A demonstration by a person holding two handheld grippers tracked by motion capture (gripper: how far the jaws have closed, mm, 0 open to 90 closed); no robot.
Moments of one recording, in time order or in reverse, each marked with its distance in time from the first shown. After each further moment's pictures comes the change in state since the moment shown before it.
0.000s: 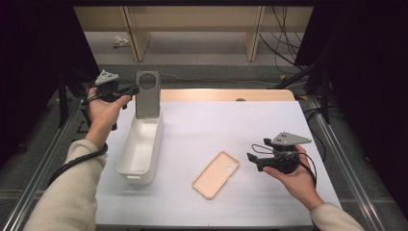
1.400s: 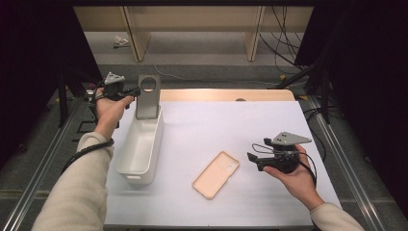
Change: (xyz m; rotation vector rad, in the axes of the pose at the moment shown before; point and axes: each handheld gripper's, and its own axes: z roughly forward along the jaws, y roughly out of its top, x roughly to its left) left arm 0.022 -0.018 0.039 0.070 0.027 0.004; right arm -0.001 0.000 0.001 -0.001 0.001 0.005
